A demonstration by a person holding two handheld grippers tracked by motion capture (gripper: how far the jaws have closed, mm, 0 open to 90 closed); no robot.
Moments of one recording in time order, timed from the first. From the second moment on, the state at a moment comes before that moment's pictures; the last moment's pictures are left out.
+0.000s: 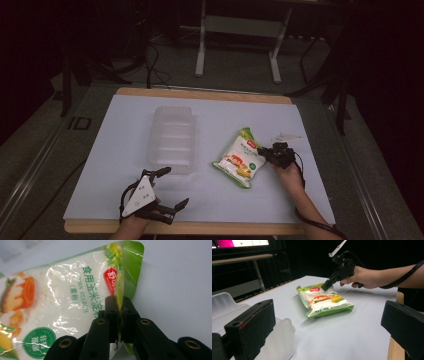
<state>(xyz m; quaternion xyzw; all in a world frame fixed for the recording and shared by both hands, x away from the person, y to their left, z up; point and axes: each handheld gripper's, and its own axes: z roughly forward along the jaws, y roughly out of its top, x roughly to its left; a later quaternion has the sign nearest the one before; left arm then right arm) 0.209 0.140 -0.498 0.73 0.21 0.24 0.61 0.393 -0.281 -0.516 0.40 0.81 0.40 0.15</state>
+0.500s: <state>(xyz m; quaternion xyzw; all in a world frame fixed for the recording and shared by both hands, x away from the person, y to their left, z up) 0.210 0.140 -0.498 0.73 0.22 0.24 0.60 0.370 -0.274 -0.477 0.34 0.81 0.45 0.18</state>
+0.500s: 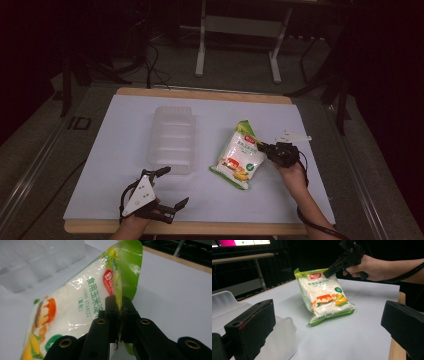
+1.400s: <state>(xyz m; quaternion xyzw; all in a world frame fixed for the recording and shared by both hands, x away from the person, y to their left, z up) 0.214 0.139 -0.500 0.74 0.23 0.23 0.59 0.336 -0.258 -0.426 0.26 0.81 0.49 0.20</state>
